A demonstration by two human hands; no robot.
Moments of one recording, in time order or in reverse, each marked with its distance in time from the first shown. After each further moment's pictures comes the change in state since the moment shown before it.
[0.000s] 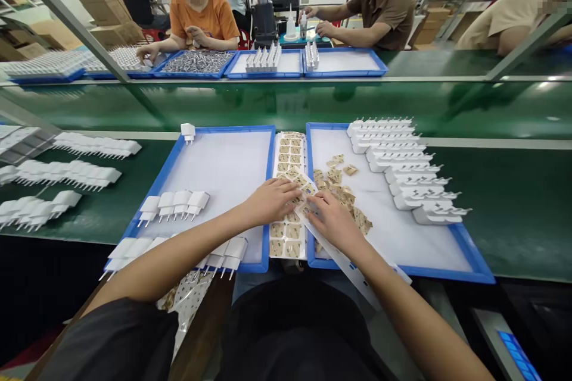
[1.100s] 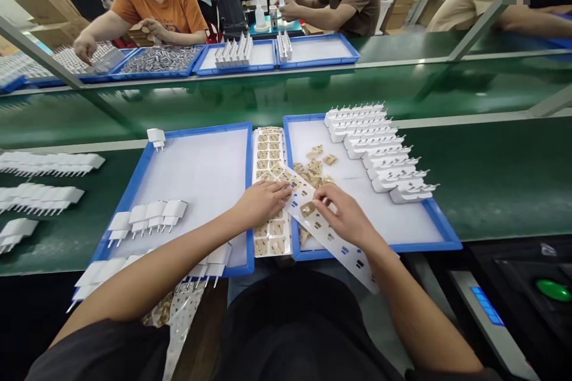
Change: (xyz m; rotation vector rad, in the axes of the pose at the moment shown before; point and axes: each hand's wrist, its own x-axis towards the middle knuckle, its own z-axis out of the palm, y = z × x) left_hand 0.013 0.014 0.011 0.016 -0.060 -0.021; right_hand -0.034 0.024 -0.040 0.388 0.172 -0.014
